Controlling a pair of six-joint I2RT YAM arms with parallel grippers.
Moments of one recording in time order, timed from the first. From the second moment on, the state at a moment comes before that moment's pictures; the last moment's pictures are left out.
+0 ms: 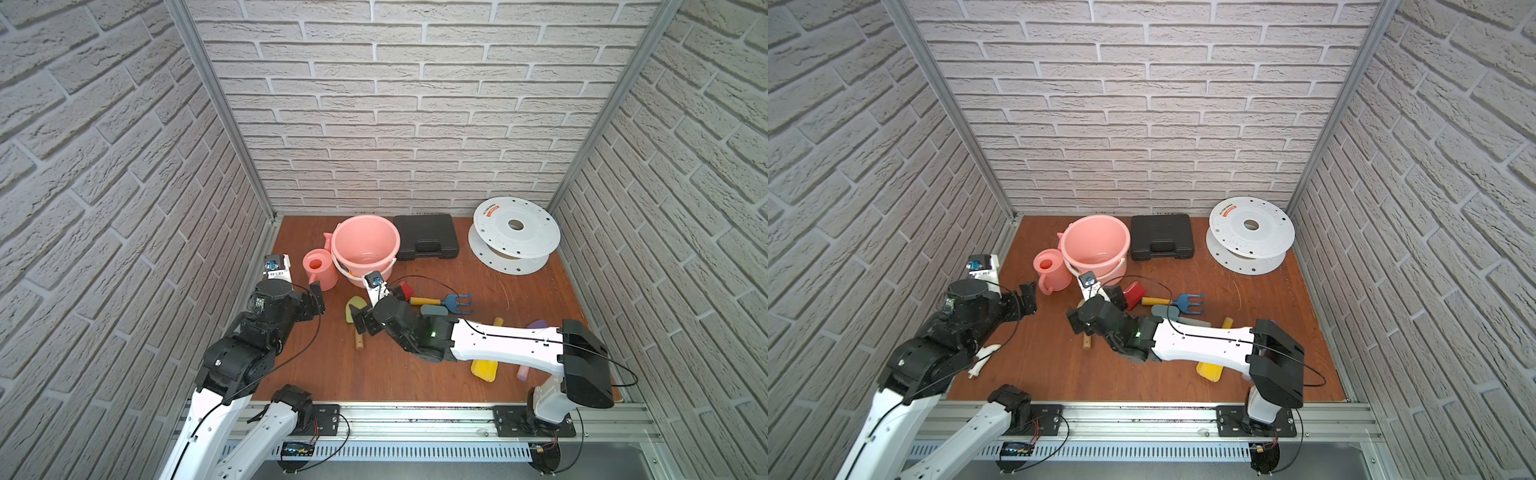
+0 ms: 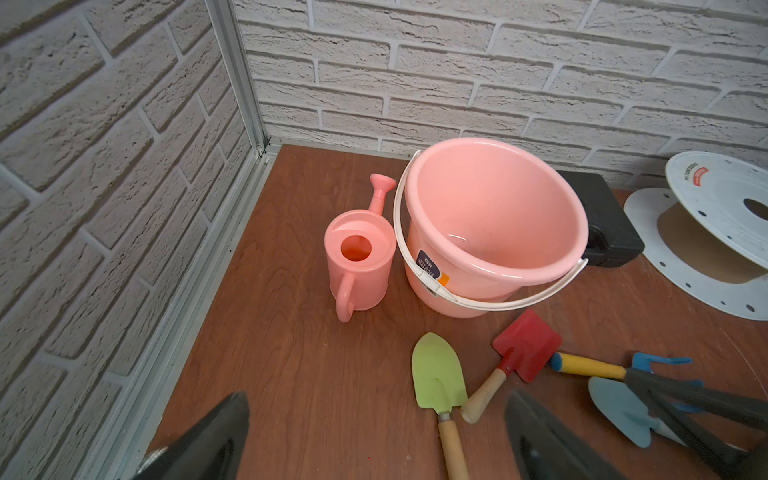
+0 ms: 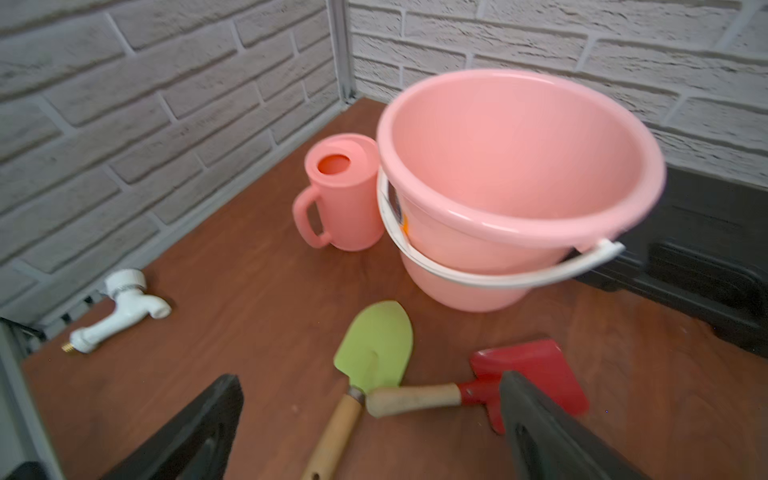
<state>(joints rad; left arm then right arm) -0.29 0.69 1.05 -0.94 -0.34 -0.35 1.15 1.61 1.16 -0.10 0.56 0.36</state>
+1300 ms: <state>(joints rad) 0.04 1.49 1.08 -0.64 -0.17 -0.16 0.97 1.02 0.68 -0.12 0.44 0.42</state>
